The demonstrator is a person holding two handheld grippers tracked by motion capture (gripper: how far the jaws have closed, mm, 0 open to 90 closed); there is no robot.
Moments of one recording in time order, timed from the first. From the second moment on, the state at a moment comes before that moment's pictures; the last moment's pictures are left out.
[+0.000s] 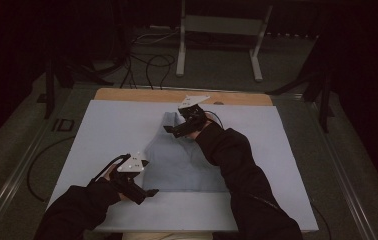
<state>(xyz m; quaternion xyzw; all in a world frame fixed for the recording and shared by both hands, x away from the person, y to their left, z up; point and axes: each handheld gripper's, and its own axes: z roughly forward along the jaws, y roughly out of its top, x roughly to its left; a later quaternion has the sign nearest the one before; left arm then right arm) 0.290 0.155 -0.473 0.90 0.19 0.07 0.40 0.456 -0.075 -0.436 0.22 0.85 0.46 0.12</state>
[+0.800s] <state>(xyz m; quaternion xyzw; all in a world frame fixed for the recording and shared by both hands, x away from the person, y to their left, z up) 0.291 0.167 -0.502 0.91 0.23 0.05 0.33 0.531 -0.039 -0.471 0.29 0.86 0.41 0.10</state>
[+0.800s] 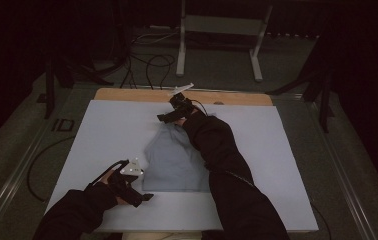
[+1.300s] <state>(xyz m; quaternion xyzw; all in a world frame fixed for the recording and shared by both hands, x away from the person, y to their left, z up) 0.287 0.170 -0.509 0.92 0.24 0.04 0.31 0.553 -0.023 -0.494 0.31 0.88 0.35 0.08</state>
